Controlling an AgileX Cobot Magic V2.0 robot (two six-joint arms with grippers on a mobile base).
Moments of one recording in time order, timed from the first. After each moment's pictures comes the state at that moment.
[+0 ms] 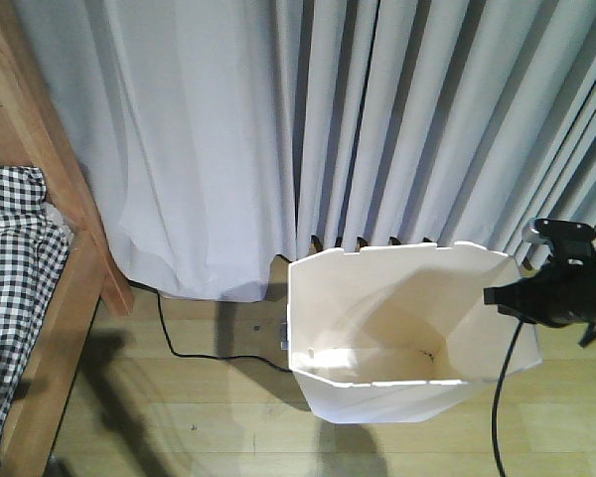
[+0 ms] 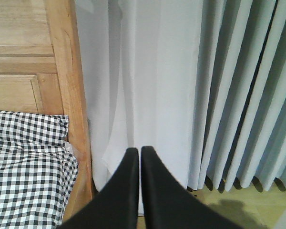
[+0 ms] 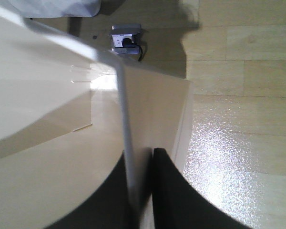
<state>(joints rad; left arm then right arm) 0.01 -0.02 0.03 -0.01 0.27 -0.05 -0.24 1.97 -0.70 1.56 0.35 -1.73</state>
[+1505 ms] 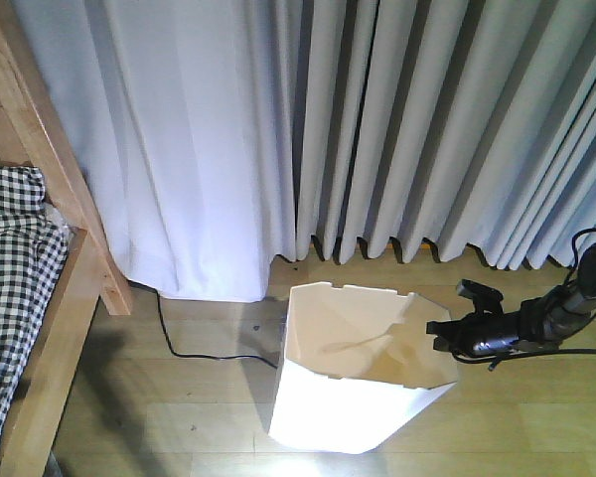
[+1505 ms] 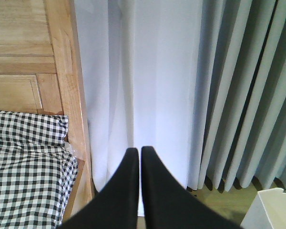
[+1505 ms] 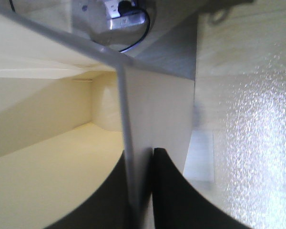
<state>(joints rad) 0.01 -0.02 0.03 -0.01 0.27 -0.05 -0.24 3.04 -1.60 1.58 0.47 -1.62</state>
